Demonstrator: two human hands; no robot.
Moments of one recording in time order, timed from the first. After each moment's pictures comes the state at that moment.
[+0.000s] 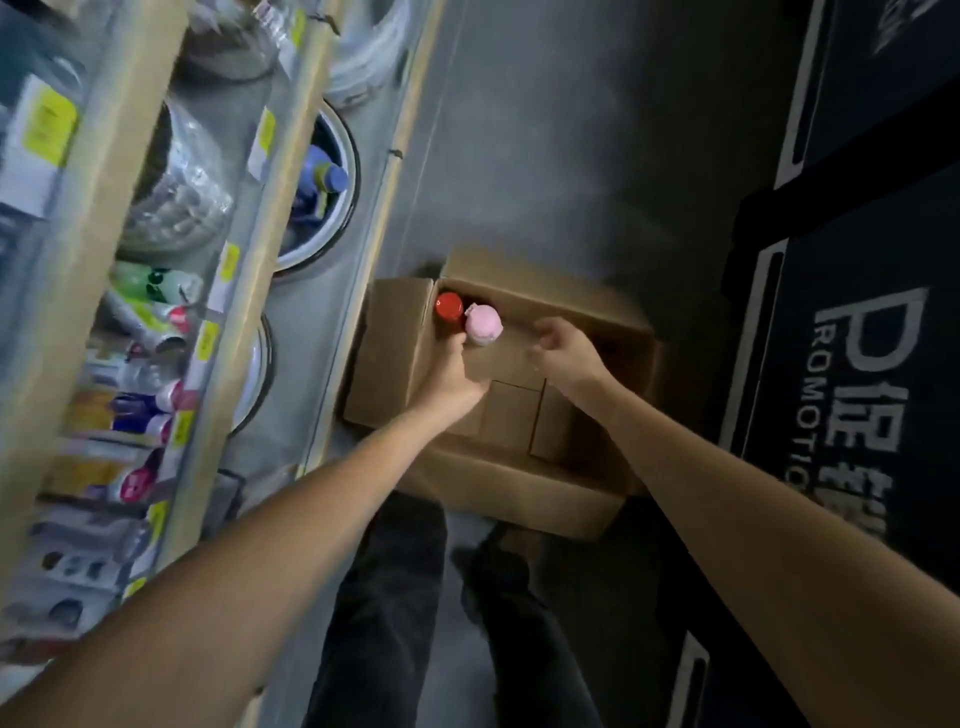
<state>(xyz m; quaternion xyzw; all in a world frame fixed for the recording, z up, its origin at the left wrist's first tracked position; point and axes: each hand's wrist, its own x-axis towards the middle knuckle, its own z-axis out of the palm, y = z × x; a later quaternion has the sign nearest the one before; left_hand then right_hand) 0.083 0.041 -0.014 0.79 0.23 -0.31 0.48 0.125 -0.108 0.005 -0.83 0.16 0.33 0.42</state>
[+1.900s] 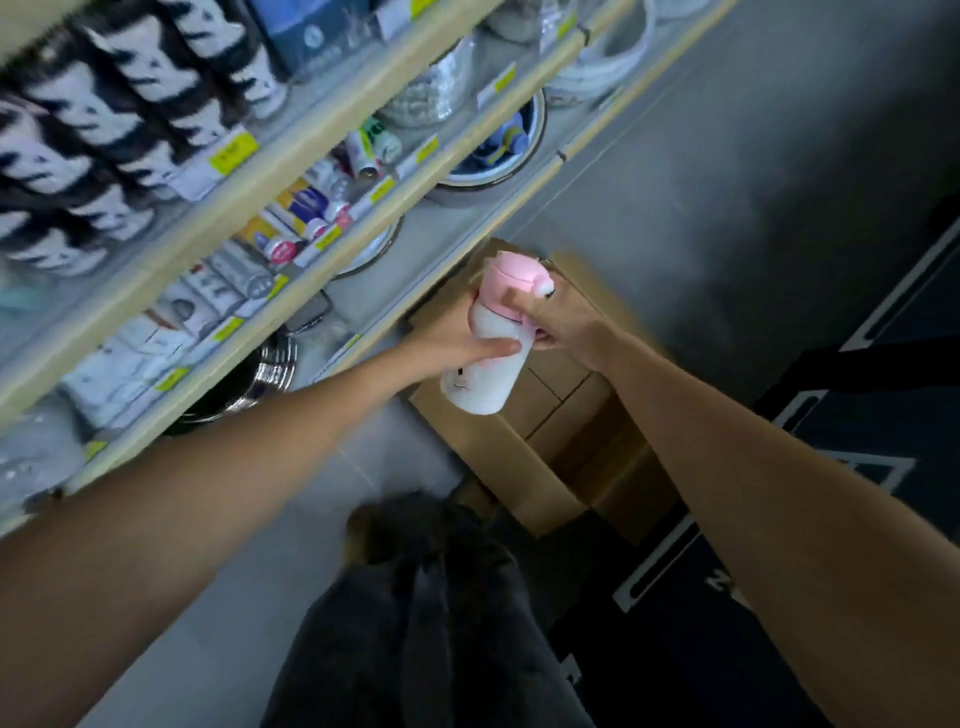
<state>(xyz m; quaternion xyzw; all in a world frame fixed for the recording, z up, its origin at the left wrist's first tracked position) -0.043 0.081 0.085 0.72 0.22 -0.14 0.64 0.064 -0.038 0.127 -0.75 -0.09 0.51 0.41</state>
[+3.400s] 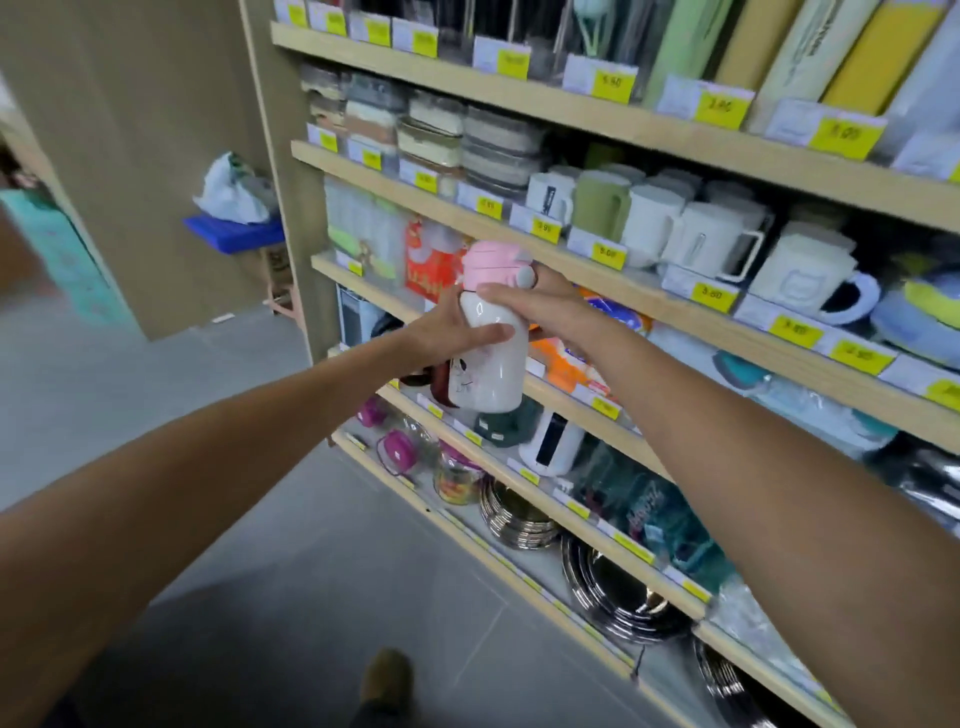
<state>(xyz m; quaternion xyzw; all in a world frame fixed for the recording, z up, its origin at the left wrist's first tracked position) -1.098 0.116 0.476 0.50 0.65 0.44 0.36 -0.967 0.195 0.517 -0.38 -0.74 0.50 0.23</state>
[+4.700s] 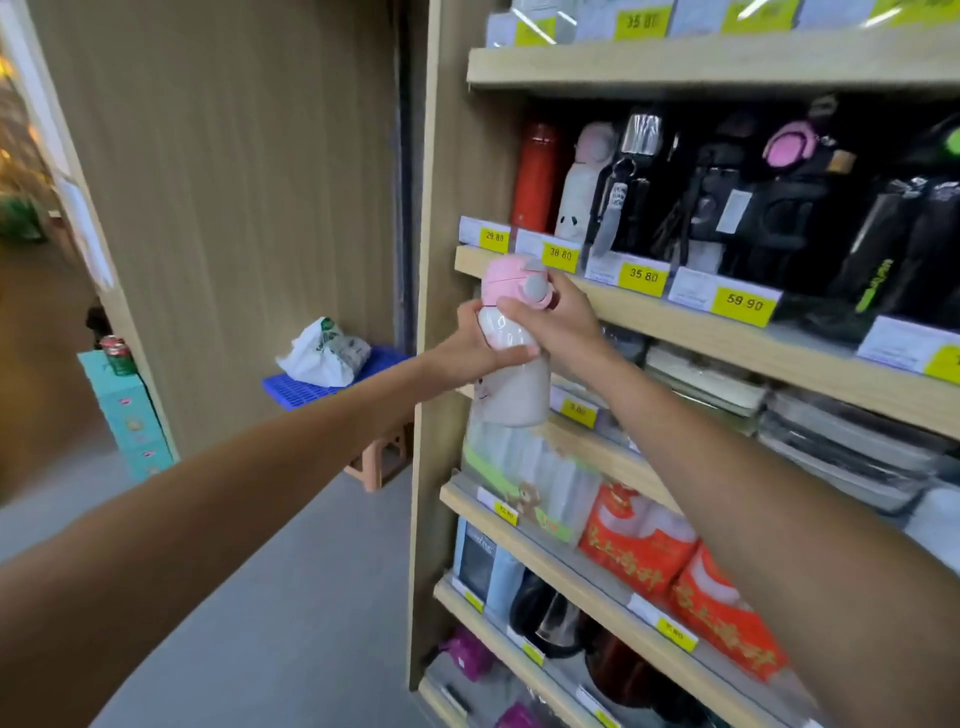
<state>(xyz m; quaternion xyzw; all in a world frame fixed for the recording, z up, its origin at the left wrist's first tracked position) -1.597 0.310 0.590 0.50 0.62 0.53 0.29 -1.492 0.398 0.615 -0.26 -0.75 0.44 0.42</state>
